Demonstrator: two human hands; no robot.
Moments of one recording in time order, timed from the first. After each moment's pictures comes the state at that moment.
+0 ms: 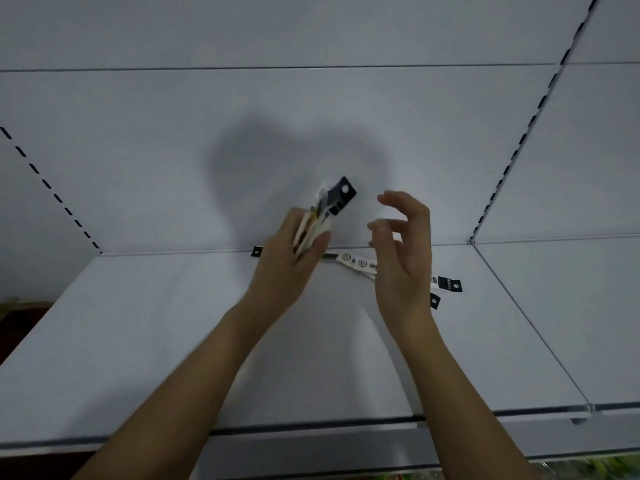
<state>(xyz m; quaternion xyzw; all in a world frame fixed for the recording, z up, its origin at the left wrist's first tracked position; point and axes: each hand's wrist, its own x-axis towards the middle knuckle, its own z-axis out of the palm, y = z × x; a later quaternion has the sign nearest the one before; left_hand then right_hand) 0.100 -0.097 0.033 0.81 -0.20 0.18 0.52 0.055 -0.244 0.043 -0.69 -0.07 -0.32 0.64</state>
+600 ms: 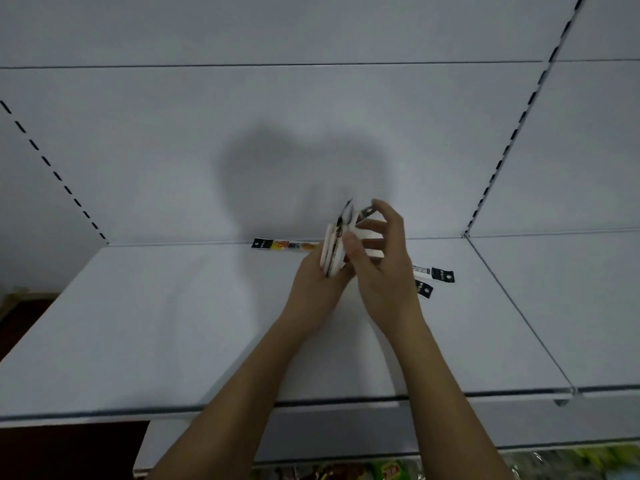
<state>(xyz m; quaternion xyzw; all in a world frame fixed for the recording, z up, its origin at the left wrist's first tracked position) 0.068 -0.139 0.008 0.76 -0.12 0.03 0.63 0.044 -0.247 0.032 -0.73 -0.06 -0.20 0.65</state>
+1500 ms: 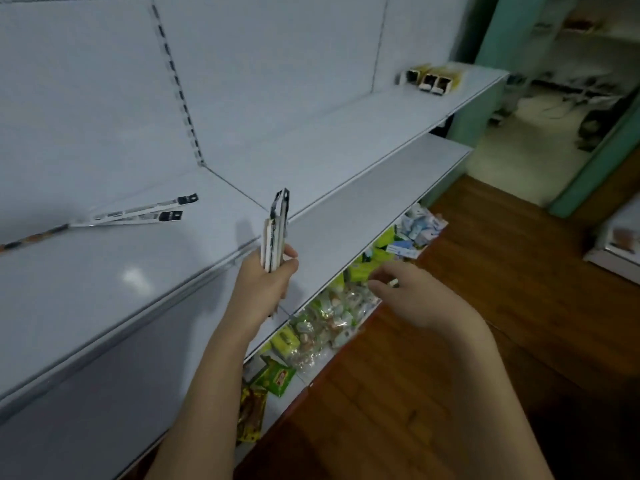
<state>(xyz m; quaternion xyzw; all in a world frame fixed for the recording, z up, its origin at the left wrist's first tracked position) -0.133 -0.277 -0.018 0.73 -0.27 -0.21 0.59 -0.310 -0.421 0.015 -0.88 0.34 -0.02 0.34</state>
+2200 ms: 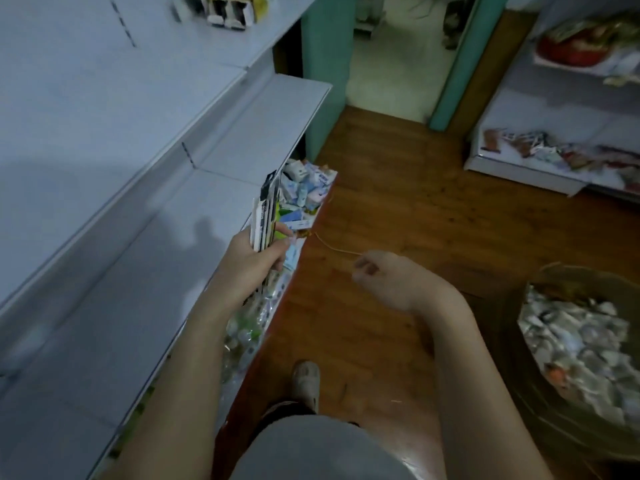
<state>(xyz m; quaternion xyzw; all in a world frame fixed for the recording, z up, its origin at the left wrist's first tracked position) -0.243 -0.677 -0.062 0.67 -0.44 -0.37 0.46 -0.460 -0.745 -0.042 -0.76 0.51 0.05 0.38</state>
